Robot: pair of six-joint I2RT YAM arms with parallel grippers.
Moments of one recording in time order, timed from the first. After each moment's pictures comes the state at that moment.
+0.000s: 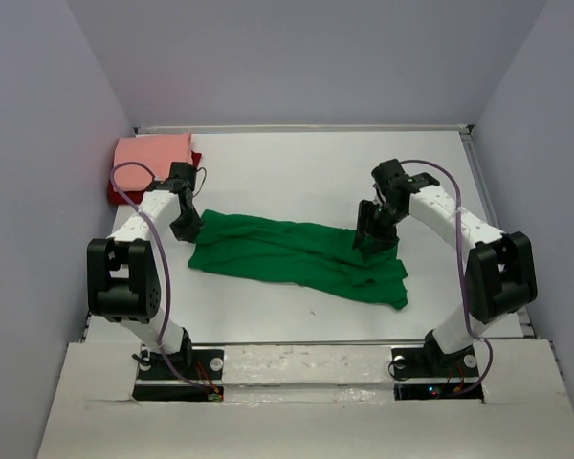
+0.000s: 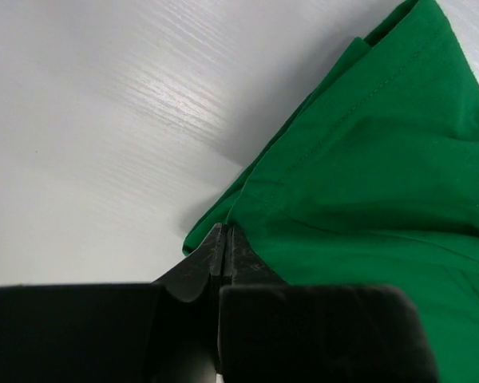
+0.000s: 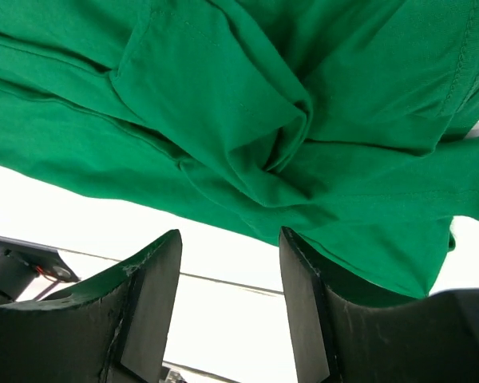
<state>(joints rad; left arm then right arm) -0.08 1.60 1.13 -0.80 -0.23 -0.55 0.34 1.62 1.25 -0.96 -0.24 0.54</state>
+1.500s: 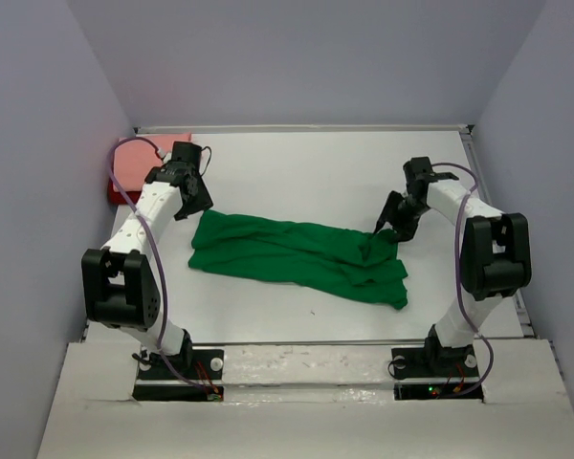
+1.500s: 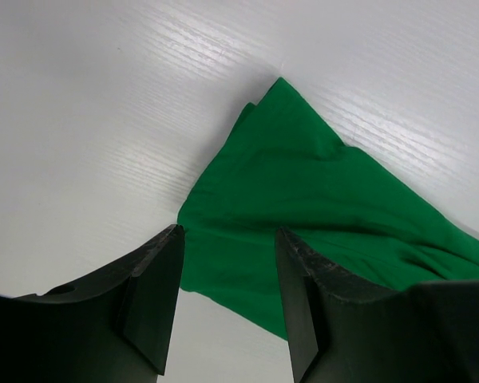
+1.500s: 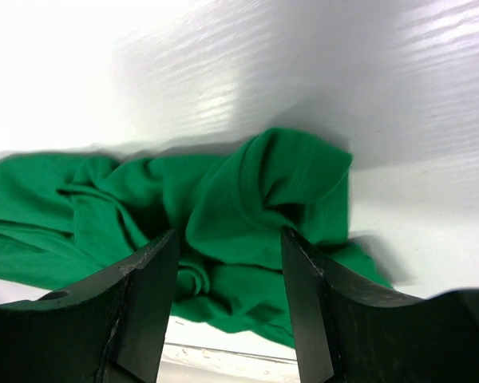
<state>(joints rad) -0.14 1.56 1.28 -0.78 -0.27 -0.52 0.09 1.76 1.23 -0.80 -0.21 0.59</state>
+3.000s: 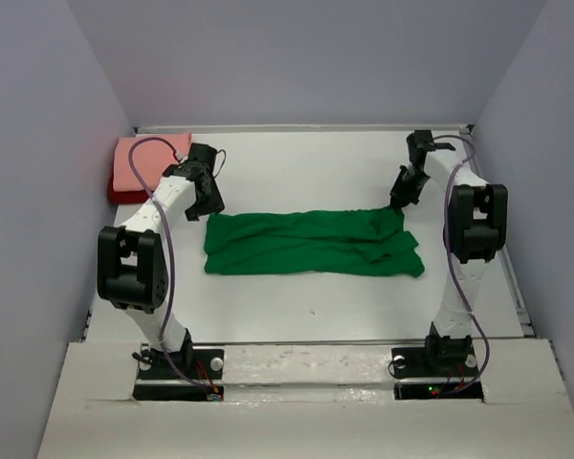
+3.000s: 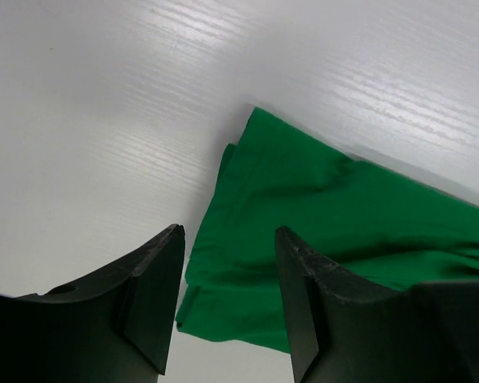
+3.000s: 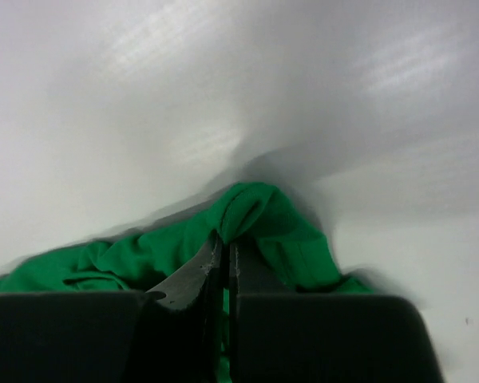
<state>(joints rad) -0.19 1.69 1.30 -0.75 -0.25 -0.51 0.01 2.10 1.64 -0.88 -0.08 0.54</state>
